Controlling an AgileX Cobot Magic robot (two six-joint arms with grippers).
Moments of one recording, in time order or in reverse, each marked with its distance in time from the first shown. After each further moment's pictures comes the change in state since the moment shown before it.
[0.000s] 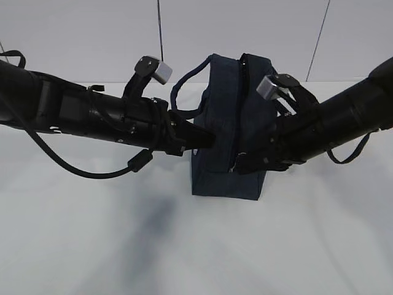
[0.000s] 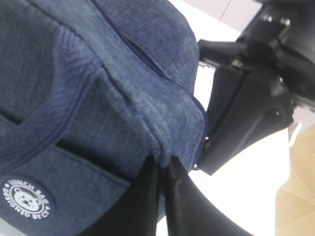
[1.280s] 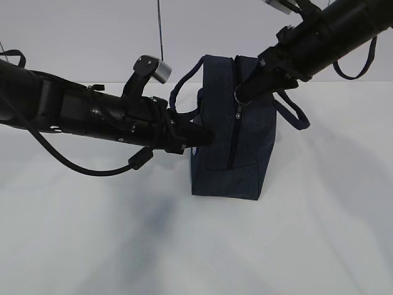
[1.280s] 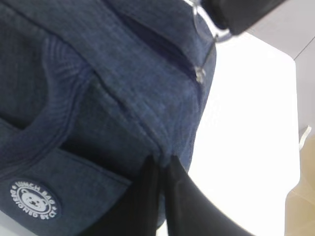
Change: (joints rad) left arm 0.000 0.000 -0.002 -0.004 -0.034 0.000; right arm 0.000 0.000 -0.450 -0.307 0.248 0.559
